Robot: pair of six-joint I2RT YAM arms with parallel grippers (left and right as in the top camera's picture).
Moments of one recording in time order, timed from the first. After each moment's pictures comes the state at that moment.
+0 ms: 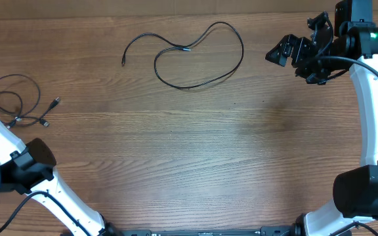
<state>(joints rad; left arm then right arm) 0.55 2.21 2.85 -1.57 -0.42 -0.40 -0.07 1.78 1.84 -1.24 -0.48 0.25</state>
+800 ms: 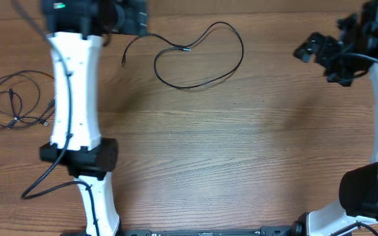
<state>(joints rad) -0.17 2.18 2.71 -1.45 0.06 -0.04 -0.22 1.78 1.84 -1.23 -0.36 0.29</state>
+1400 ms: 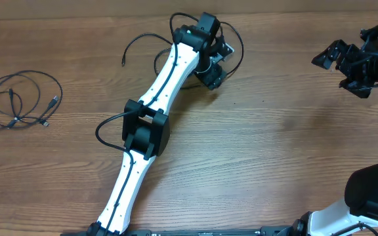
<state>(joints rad) -0.47 2.68 2.63 -1.26 0.21 0.35 -0.33 1.78 1.84 -1.32 -0.42 0.22</state>
